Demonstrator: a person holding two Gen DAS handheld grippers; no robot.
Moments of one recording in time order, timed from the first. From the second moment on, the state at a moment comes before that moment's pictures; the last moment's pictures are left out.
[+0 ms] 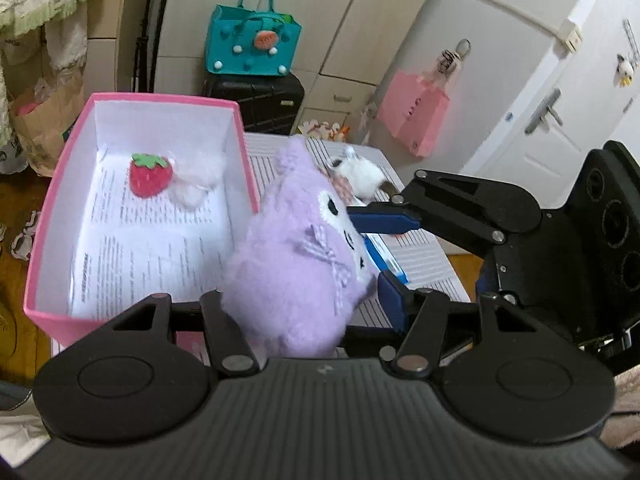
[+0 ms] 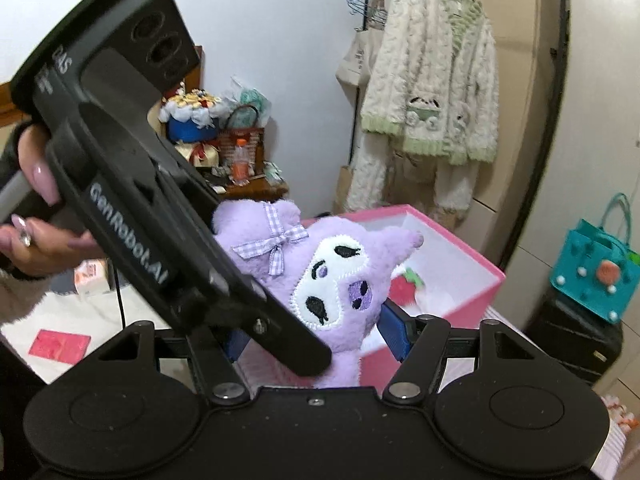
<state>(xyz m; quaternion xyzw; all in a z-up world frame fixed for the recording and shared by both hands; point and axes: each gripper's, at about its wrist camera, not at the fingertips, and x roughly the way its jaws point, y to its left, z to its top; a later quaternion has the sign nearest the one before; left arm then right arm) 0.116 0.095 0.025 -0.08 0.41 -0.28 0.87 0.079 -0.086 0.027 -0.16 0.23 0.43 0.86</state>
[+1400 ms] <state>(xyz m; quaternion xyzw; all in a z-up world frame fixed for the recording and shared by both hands) 0.291 0.156 -0.083 -0.22 0.55 -0.17 0.78 0.276 -0.006 -0.046 -0.39 0.40 0.49 0.67</state>
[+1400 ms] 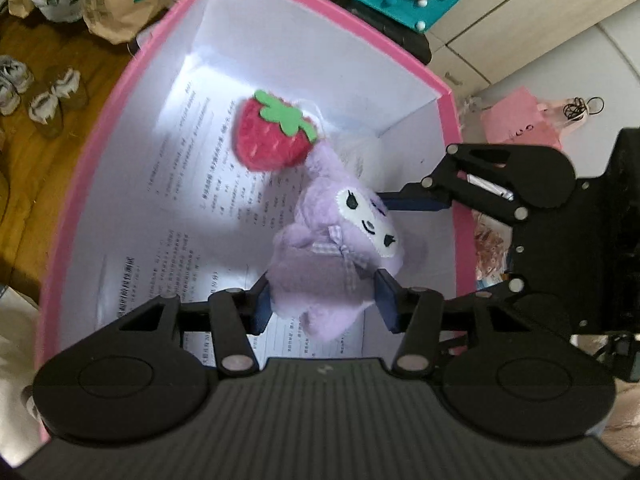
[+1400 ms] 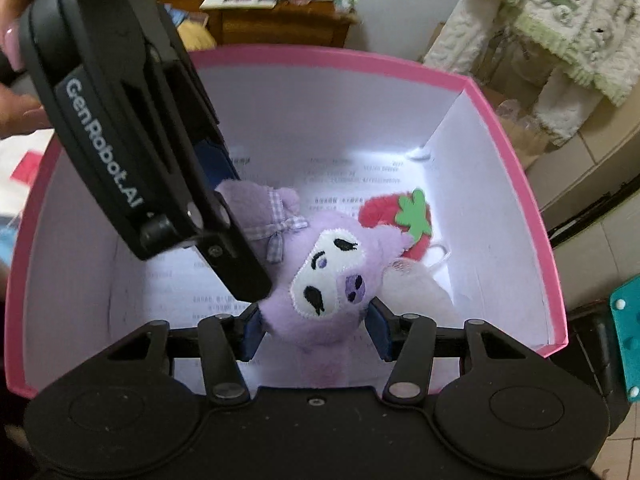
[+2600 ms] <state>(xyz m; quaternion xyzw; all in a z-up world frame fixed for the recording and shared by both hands) 0.238 0.136 -0.042 -0.13 0.51 -0.13 0.84 0.235 -0.084 0.011 -0.23 0.37 0.44 0.78</state>
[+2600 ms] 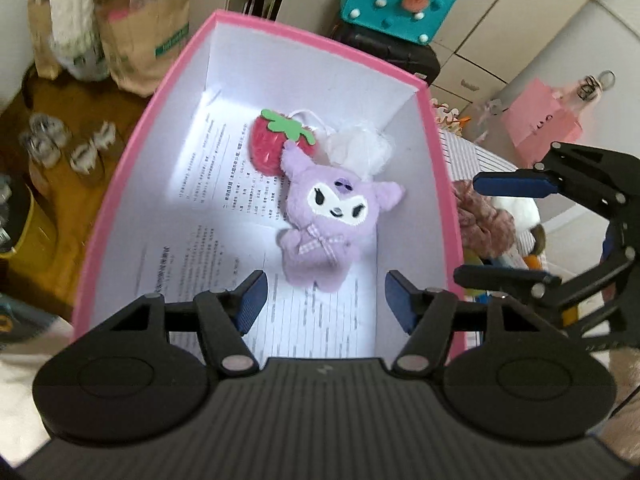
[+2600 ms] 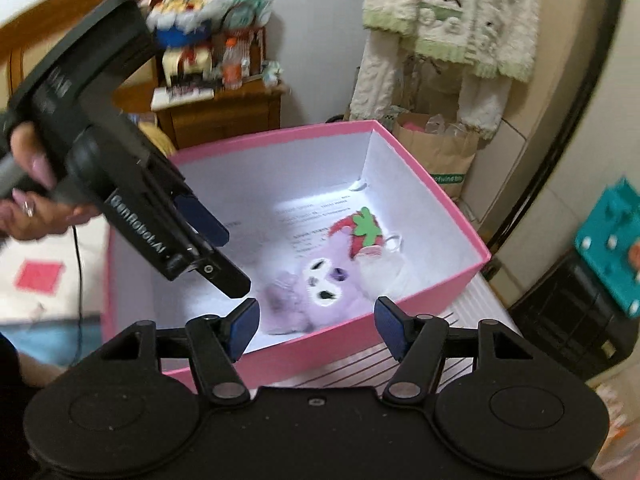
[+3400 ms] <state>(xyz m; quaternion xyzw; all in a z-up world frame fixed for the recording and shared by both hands) 0.107 0.048 0.044 0.05 0.45 -0.22 0.87 0.098 -0.182 0.057 -0.14 0.36 0.40 0.83</state>
